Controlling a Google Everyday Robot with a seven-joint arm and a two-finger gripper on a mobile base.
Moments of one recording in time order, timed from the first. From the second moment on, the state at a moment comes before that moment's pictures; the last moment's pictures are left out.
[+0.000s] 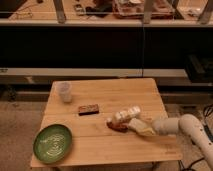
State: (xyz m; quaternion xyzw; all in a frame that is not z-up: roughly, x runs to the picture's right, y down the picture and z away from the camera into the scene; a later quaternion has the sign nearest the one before) arm 0.219 0.198 0.804 0.32 -0.23 -0.83 0.39
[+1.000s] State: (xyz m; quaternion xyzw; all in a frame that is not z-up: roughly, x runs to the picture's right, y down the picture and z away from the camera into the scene) arm -0.018 0.131 0.520 0.63 -0.26 -0.73 0.11
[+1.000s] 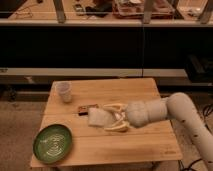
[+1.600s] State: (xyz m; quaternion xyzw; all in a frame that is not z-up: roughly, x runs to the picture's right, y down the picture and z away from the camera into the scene) arm -0.180 0.200 0.541 0.57 -0.35 -0.74 0.02
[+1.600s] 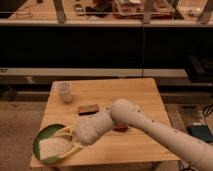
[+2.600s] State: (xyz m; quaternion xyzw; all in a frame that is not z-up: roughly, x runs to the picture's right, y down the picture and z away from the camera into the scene) arm -0.221 0.191 0.709 0.43 -0.37 -0.81 0.14
